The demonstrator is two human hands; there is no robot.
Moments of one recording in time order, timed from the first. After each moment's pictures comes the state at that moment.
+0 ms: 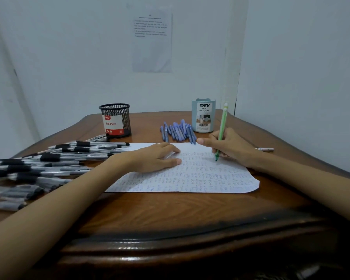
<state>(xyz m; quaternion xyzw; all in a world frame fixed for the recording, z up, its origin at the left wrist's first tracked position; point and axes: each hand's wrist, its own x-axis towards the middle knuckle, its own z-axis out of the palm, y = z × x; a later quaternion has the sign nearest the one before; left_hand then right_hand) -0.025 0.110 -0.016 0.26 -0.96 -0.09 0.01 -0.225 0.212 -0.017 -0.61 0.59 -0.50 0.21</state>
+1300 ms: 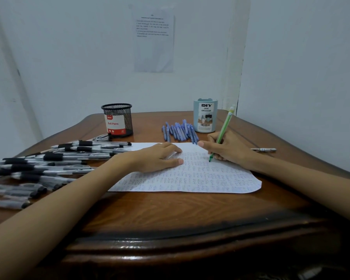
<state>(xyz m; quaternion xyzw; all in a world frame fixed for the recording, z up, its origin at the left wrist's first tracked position) -0.026 0.111 -0.017 0.26 -0.96 -0.10 0.01 -0.227 0.205 -0.027 -0.63 0.59 -0.47 0.17</state>
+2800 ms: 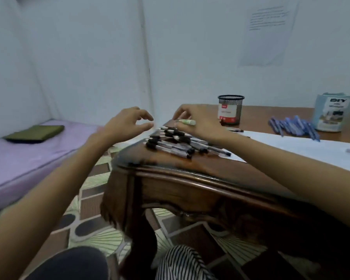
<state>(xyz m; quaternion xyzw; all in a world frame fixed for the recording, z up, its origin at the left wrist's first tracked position) 0.290 0.147 0.025 0.53 -0.81 0.05 0.26 0.077 0.160 0.022 -0.82 0.43 -0.37 0.06</state>
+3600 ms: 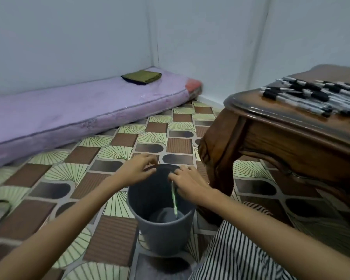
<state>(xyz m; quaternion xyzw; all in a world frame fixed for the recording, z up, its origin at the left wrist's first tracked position) 0.475 0.337 -0.199 0.72 -0.68 -0.03 0.15 0.286 0.272 -0.203 -0.98 0.21 -0.03 -0.06</state>
